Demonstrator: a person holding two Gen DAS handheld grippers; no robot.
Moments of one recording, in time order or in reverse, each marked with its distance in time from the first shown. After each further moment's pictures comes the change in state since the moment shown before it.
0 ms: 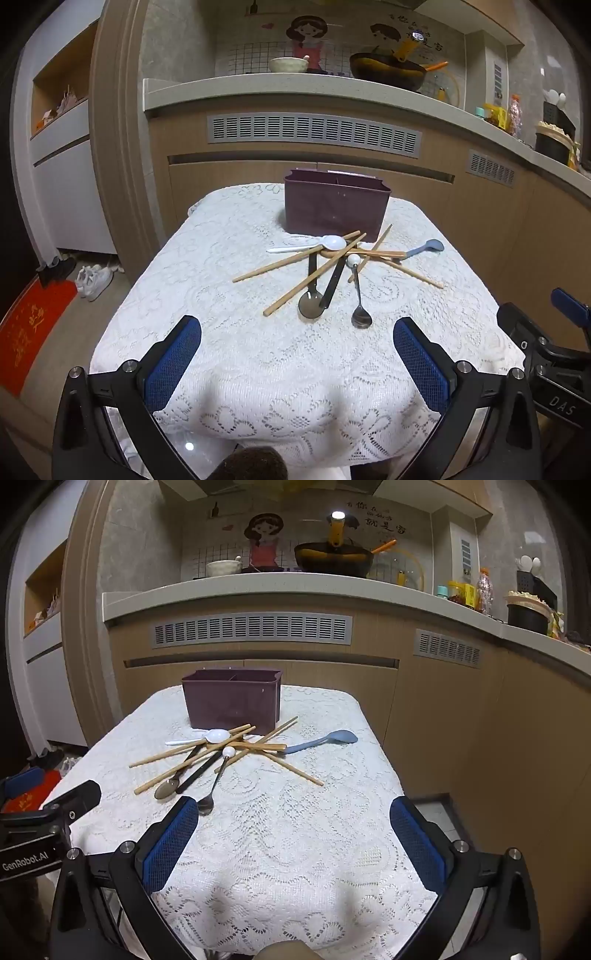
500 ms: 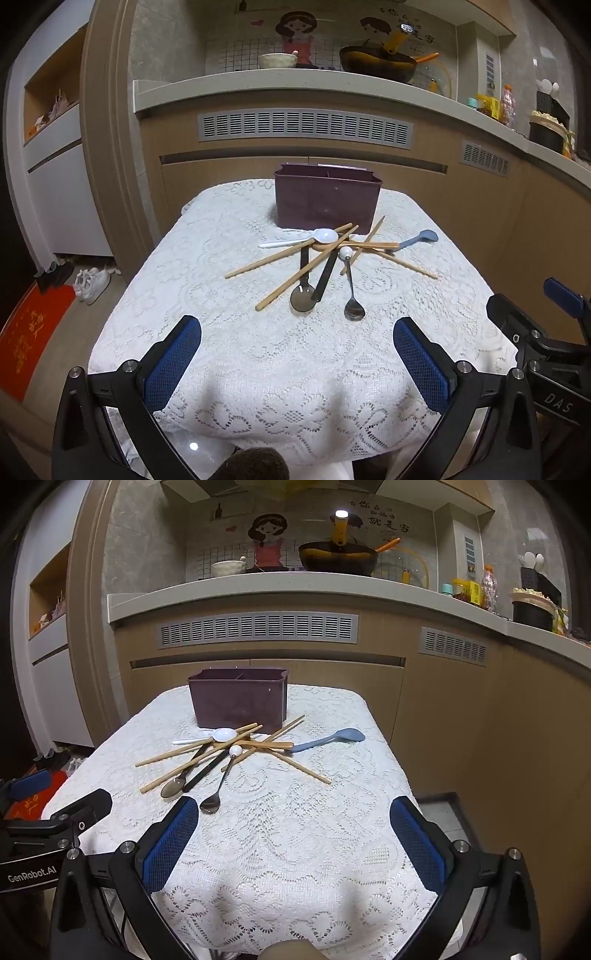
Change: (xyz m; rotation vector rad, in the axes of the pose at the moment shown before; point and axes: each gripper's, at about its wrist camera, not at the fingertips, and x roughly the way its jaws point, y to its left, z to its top) left arm -0.004 -0.011 -0.006 0.043 0.017 0.006; right arm 0.000 -0.001 -0.001 0.000 0.024 0.025
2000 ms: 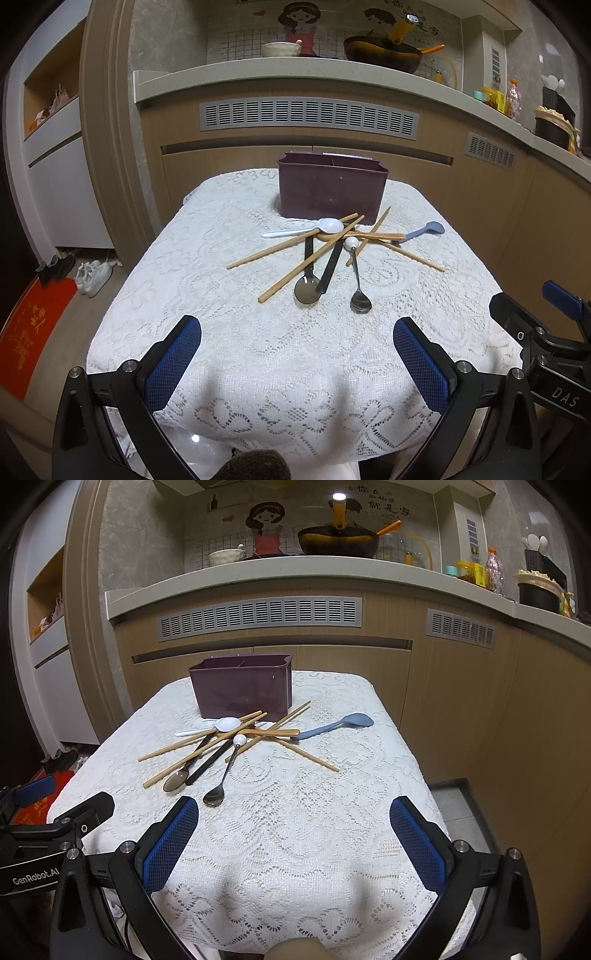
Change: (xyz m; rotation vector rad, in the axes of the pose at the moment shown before) left arm 0.015 0.006 -0.005 -0.004 0.044 0.009; right arm 0.014 -0.003 -0.004 0.035 0.047 0.035
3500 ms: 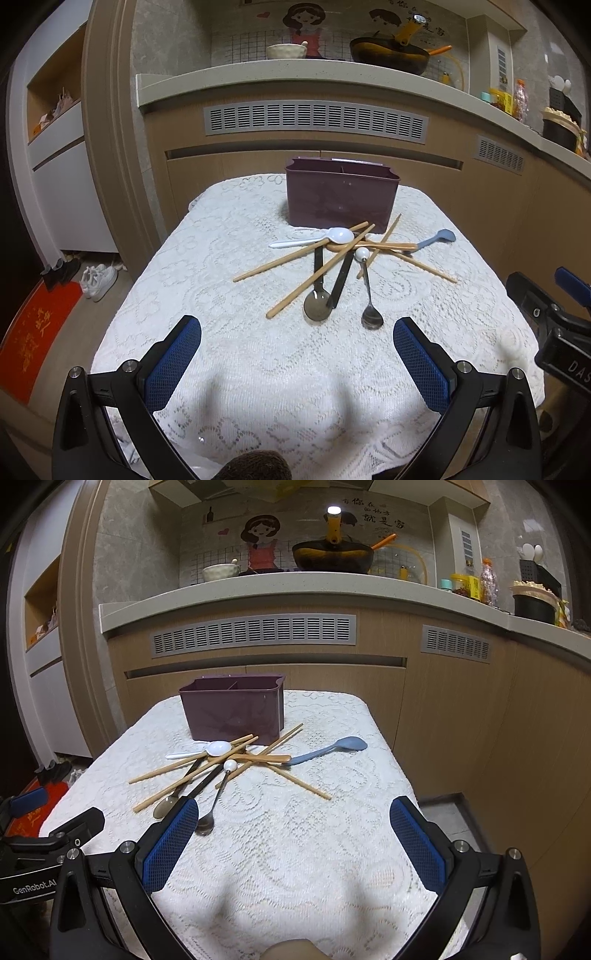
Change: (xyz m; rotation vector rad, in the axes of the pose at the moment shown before) left arm 0.014 0.002 0.020 -0.002 -0.009 0.031; right arm 0.012 -0.007 0.022 -0.004 -0.050 -0.026
